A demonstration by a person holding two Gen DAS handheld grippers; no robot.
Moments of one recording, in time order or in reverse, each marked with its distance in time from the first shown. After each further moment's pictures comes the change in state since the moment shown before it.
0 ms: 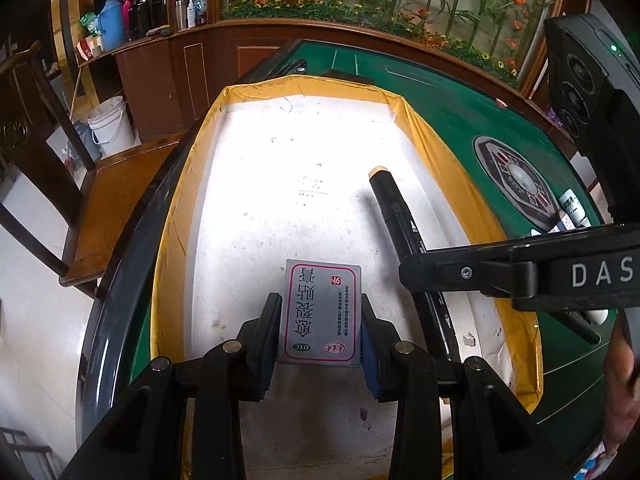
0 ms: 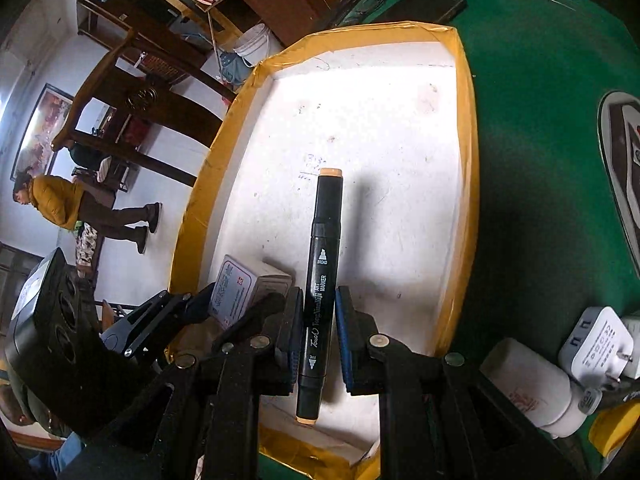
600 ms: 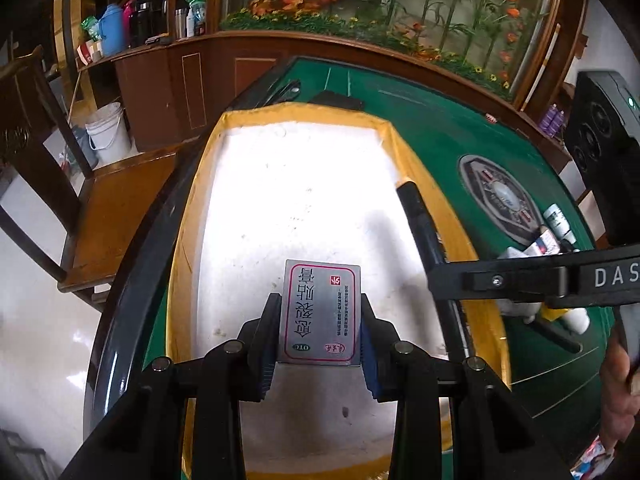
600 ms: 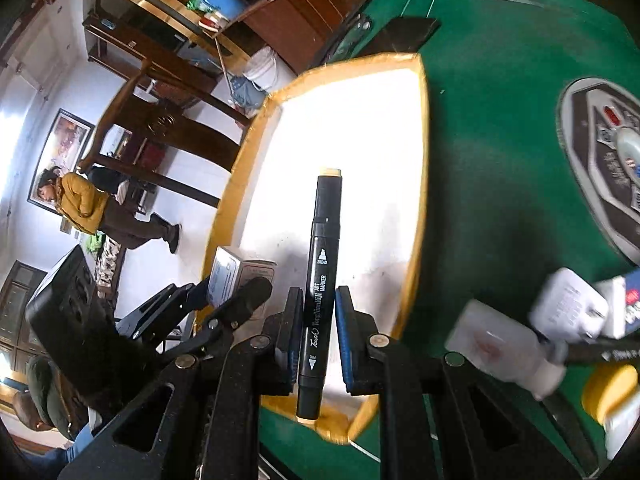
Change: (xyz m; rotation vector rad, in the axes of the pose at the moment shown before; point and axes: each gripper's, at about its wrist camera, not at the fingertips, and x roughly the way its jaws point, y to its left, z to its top) left arm -0.018 -0.003 0.007 -0.009 -0.035 -0.023; right arm -0.042 -0.030 -0.016 0.049 -0.055 0.081
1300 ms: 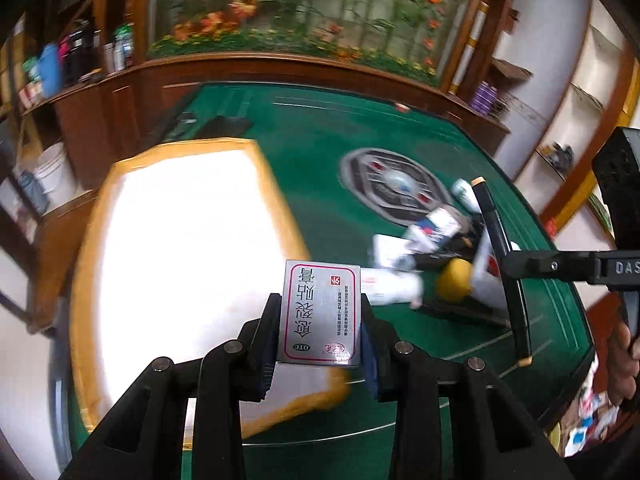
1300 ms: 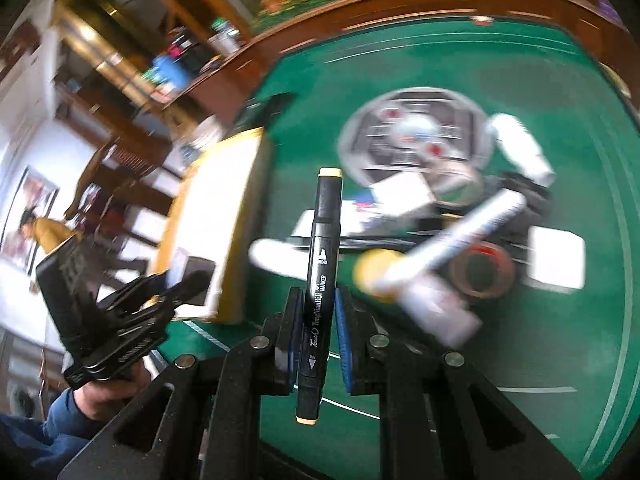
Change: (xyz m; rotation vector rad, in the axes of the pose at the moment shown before) left arm -0.047 -0.079 -0.003 0.140 -0.036 -0.164; right arm -0.159 -0.087 -0.108 0.089 -0.240 -0.110
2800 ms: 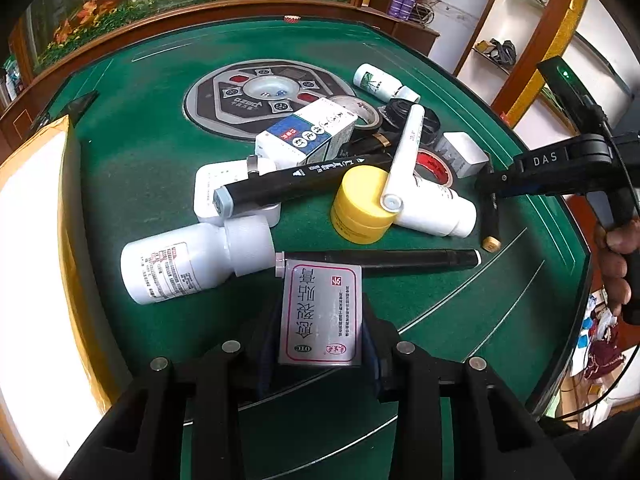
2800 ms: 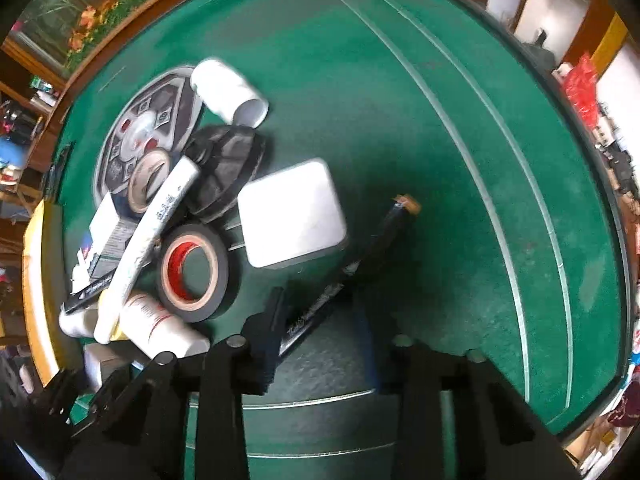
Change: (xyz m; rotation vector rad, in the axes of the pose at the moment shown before) left arm 0.093 -0.110 -0.021 0.294 0.250 -0.189; right arm -0.016 -0.170 -0.037 0.466 0.059 -0.503
